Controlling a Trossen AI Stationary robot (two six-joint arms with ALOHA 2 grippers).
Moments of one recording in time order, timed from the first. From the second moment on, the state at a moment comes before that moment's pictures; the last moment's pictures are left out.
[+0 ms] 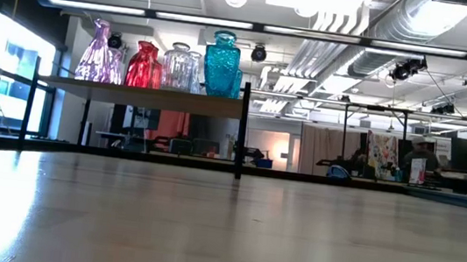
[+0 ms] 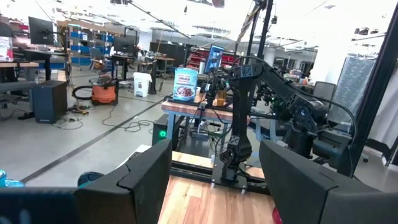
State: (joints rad) left arm 0.26 0.84 0.73 0.24 0.09 -0.14; right arm 0.78 1.33 0.90 -1.10 -0.11 2.31
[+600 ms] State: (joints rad) left arm 0.26 0.84 0.73 0.24 0.09 -0.14; right arm 0.78 1.31 0.90 -1.07 -0.11 2.32
